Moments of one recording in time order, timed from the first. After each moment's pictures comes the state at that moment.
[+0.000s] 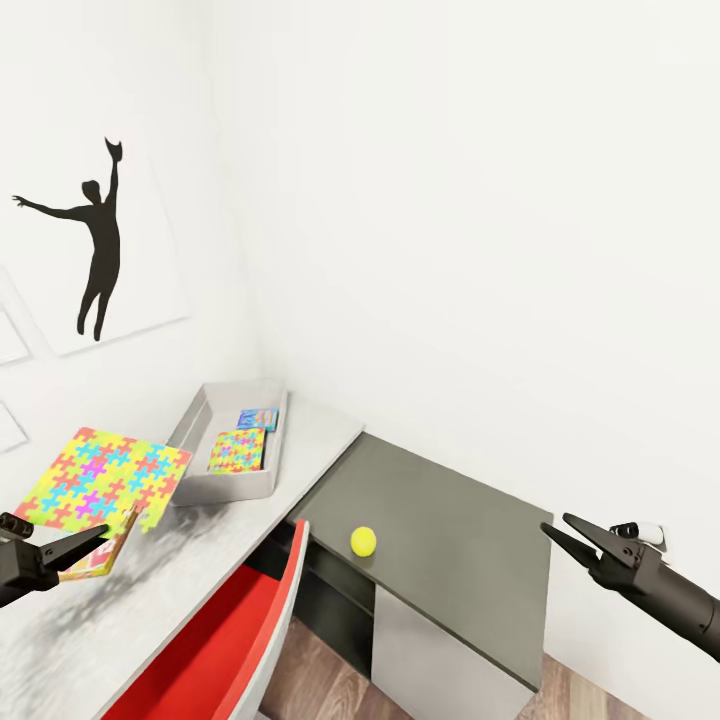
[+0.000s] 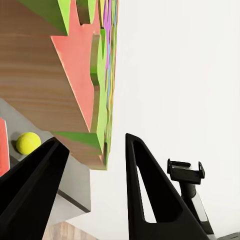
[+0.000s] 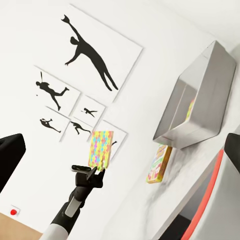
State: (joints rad) left arm -0.28 0.49 0.57 -1.09 0.35 1.03 -1.57; right arm -0.09 -0.27 -0.46 -1.59 -0.89 1.04 1.02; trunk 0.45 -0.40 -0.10
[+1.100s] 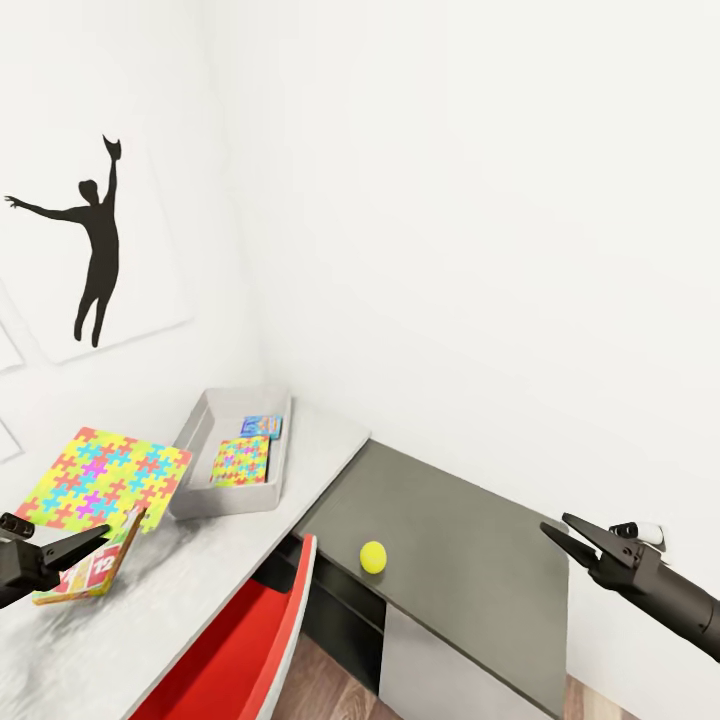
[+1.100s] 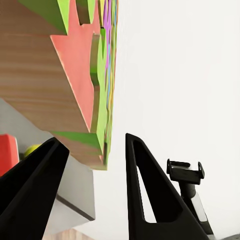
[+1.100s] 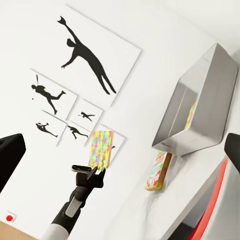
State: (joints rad) left arm -0.28 0.49 0.57 -1.09 0.35 1.03 -1.57; right arm -0.09 -0.27 -0.46 -1.59 -0.89 1.04 1.02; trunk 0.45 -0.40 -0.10
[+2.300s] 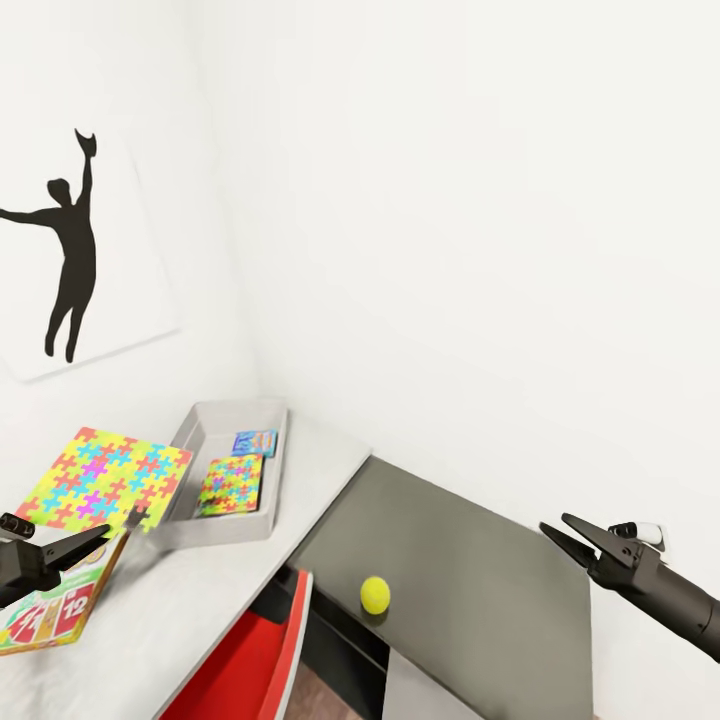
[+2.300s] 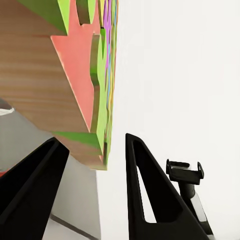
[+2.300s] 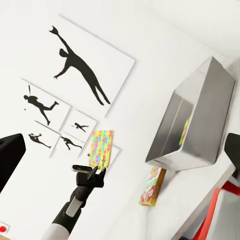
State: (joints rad) left arm -0.28 0.49 0.57 -1.09 0.36 1.03 -1.57; right arm -0.09 -0.27 -0.46 -1.59 -0.89 1.04 1.02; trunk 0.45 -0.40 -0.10
